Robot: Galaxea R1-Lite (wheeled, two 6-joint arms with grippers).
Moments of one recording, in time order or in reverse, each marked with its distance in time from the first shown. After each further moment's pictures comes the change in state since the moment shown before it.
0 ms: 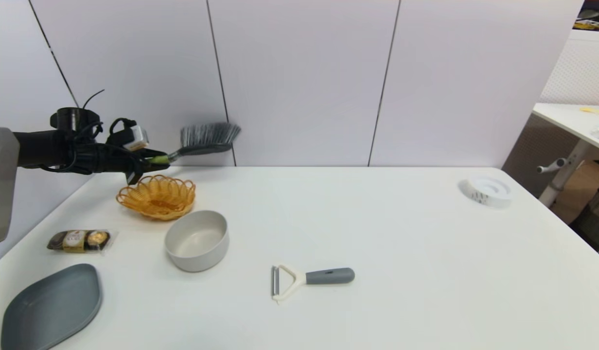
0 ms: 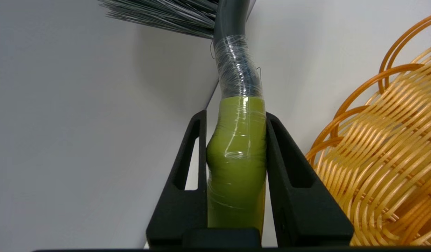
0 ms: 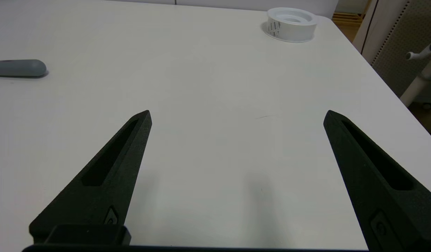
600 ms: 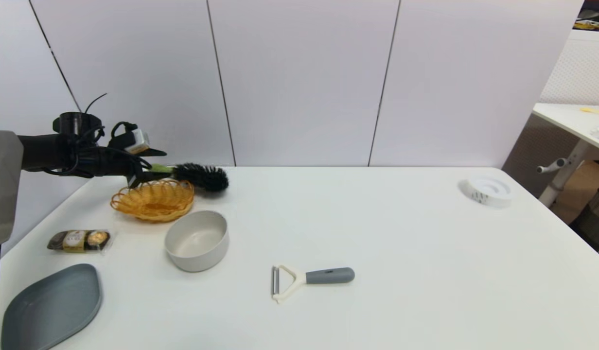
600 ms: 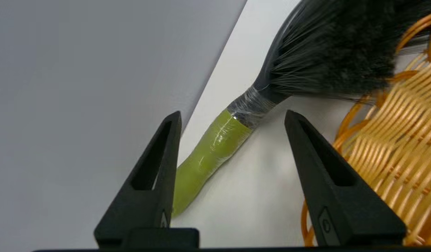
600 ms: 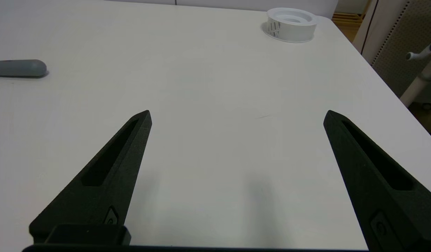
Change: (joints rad) left arm 0.002 0.021 0.001 0.004 0.000 -0.011; right arm 0.000 0.000 0.000 0.000 0.000 0.000
